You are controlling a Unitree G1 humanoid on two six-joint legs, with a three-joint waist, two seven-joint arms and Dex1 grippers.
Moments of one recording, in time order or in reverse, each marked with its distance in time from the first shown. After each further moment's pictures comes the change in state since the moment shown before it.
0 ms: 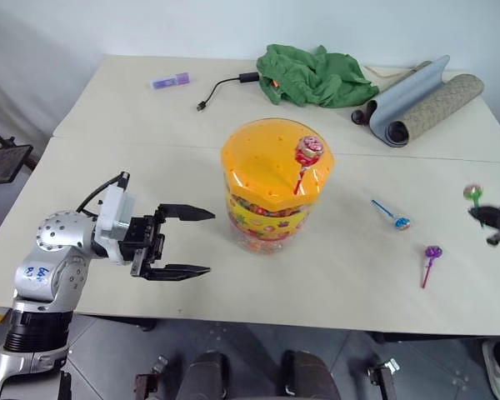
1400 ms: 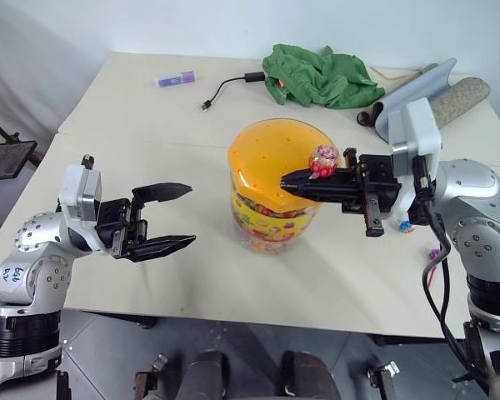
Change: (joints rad) left arm 0.020 -0.014 0.158 -0.018 -0.137 0.146 0.136; right arm -0.569 0.402 0.263 -0.705 0.675 0.368 0.139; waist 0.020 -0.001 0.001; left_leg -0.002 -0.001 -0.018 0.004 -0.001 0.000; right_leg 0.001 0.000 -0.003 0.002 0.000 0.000
